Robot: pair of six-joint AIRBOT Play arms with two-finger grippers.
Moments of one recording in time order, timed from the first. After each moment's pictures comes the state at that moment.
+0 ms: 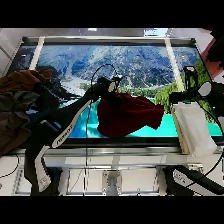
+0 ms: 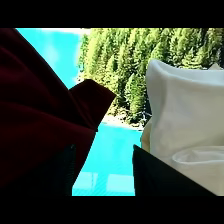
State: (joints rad) left arm -0.67 -1.96 1.82 1.51 -1.17 -1.74; right arm -0.13 -1.16 1.07 -1.48 1.03 1.36
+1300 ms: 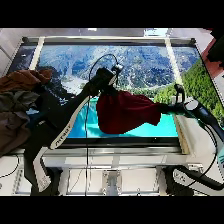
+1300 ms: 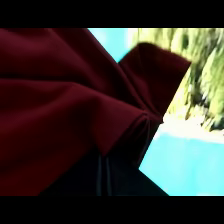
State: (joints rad) left arm -0.67 -1.92 1.99 1.85 -1.34 -1.67; right arm -0.16 -1.20 0.76 -1.05 0.71 1.15
